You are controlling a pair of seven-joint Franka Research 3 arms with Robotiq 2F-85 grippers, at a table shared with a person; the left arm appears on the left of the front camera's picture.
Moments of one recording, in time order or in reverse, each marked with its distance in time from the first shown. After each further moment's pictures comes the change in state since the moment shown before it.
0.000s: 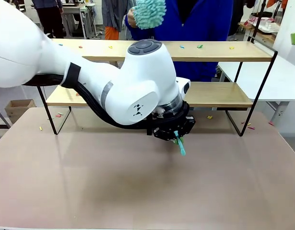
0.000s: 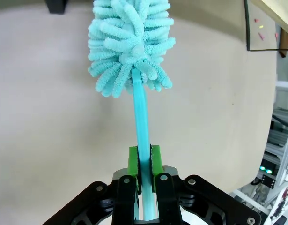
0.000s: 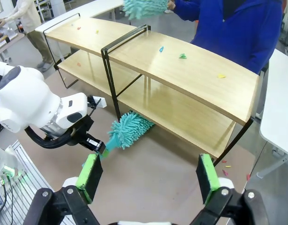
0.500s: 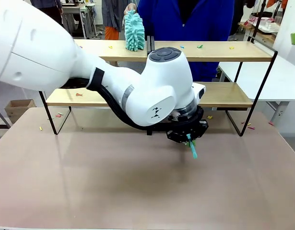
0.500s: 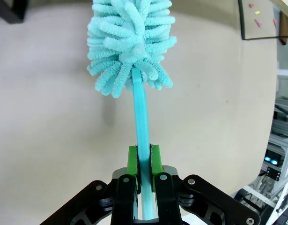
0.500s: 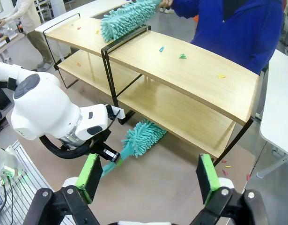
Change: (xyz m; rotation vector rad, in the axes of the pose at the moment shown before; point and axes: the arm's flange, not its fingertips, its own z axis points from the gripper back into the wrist) left arm 0.002 -0.037 -0.035 -0.008 0.036 -0.072; right arm 0.000 0.000 0.000 0.000 0.000 0.000
